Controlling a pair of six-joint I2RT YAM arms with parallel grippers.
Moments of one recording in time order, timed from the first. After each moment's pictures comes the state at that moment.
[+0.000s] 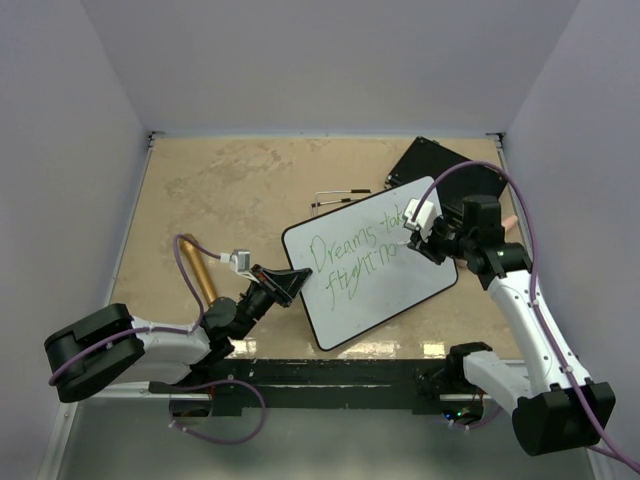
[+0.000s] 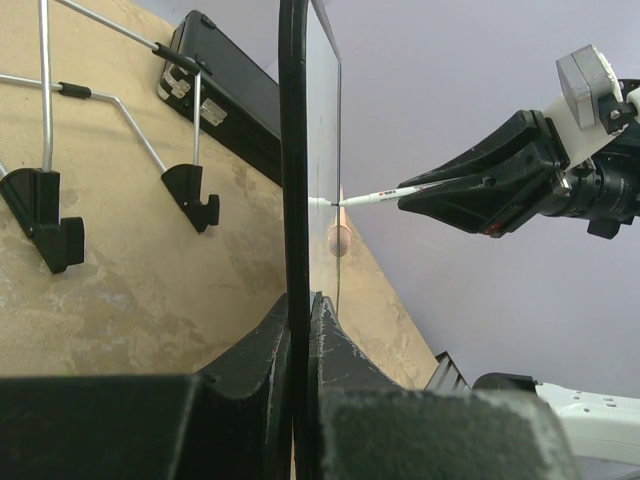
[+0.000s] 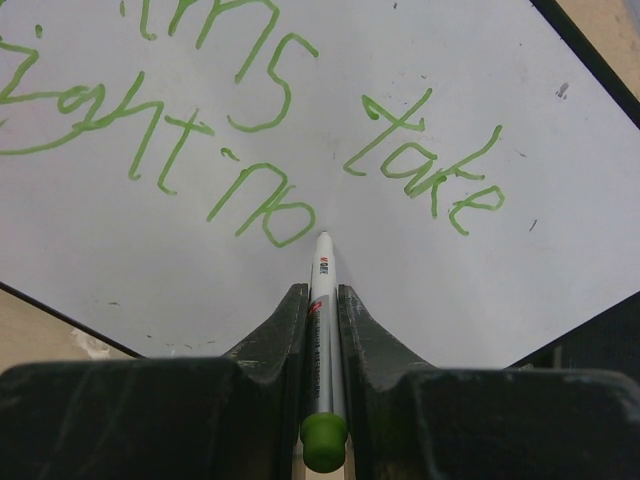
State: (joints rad) left arm -1.00 1.17 0.05 1.30 -0.32 -0.77; right arm 0.14 0.97 0.90 -0.65 -0.58 -0.78
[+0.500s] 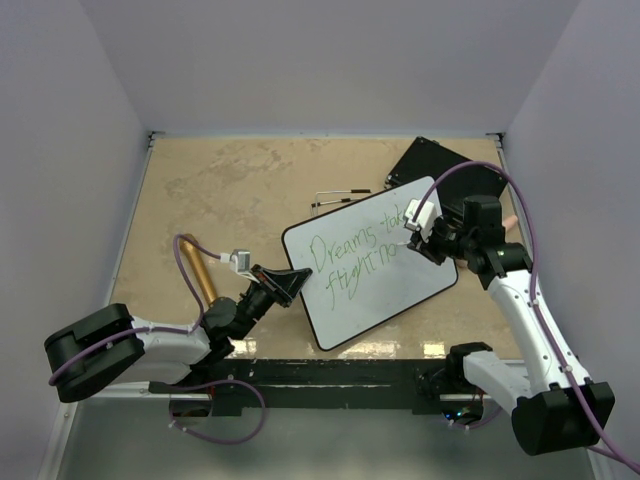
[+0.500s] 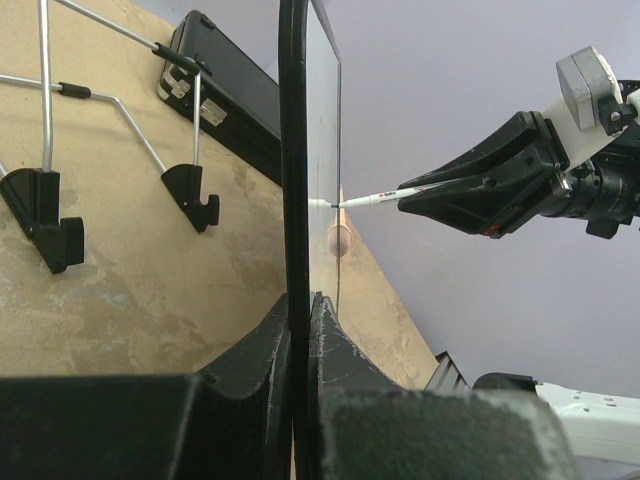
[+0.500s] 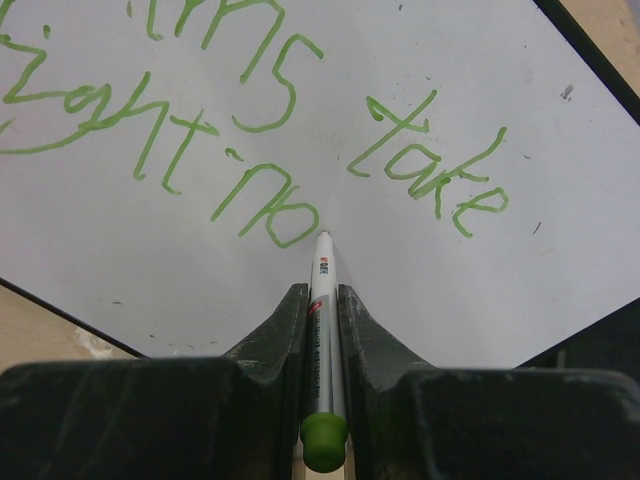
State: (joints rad) left arm -1.00 1.17 0.05 1.30 -0.32 -0.77; right arm 0.14 0.98 0.89 -0.66 -0.59 -0.79
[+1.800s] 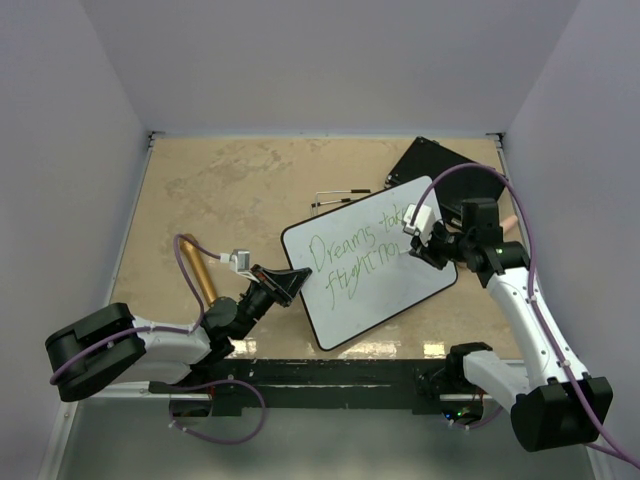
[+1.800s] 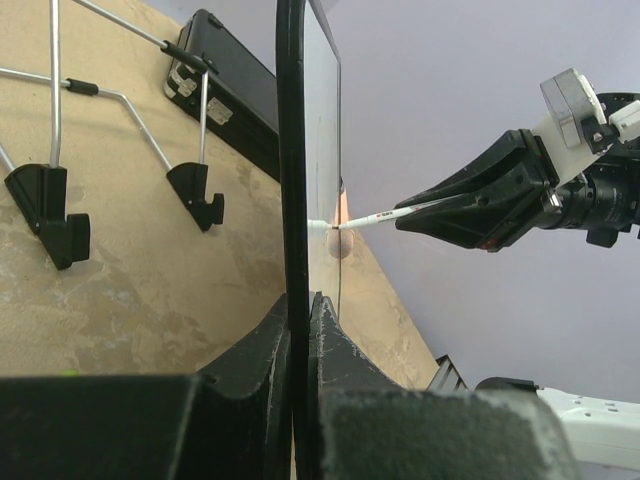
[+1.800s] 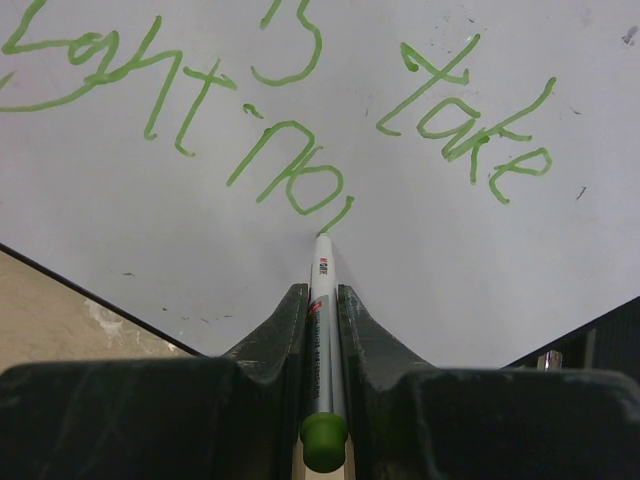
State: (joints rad) left arm -1.00 1.18 0.05 1.30 -0.33 -0.78; right arm 0.13 1.00 0.88 -0.72 -0.58 -0.83
